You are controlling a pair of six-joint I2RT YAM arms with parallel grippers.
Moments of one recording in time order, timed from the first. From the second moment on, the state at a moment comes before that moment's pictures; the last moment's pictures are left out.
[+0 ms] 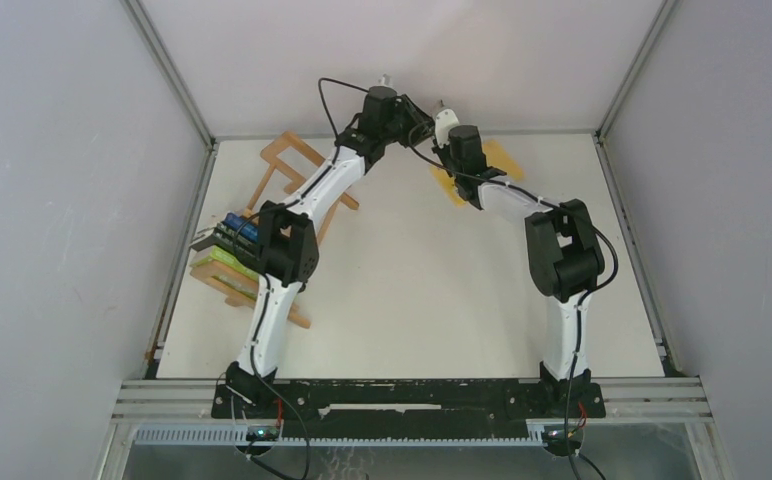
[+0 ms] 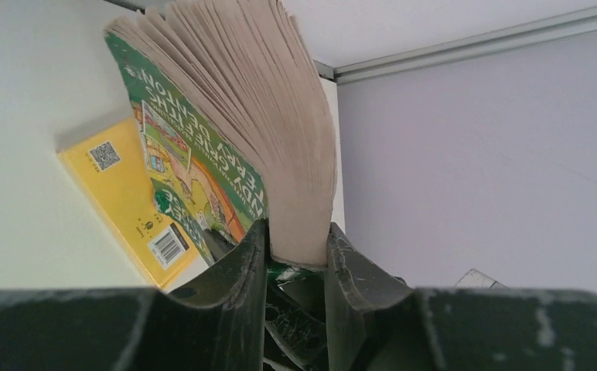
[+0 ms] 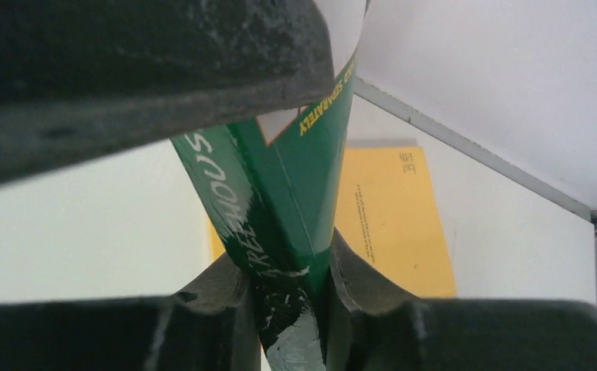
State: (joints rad) left arm -0.51 2.40 2.32 -0.25 0.19 -1.04; right arm 0.37 2.05 1.51 0.12 0.23 -0.34
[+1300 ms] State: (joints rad) left arm -0.56 1.35 1.84 -0.47 -0.35 -0.92; right arm 0.63 1.71 1.54 -0.20 0.18 -0.20
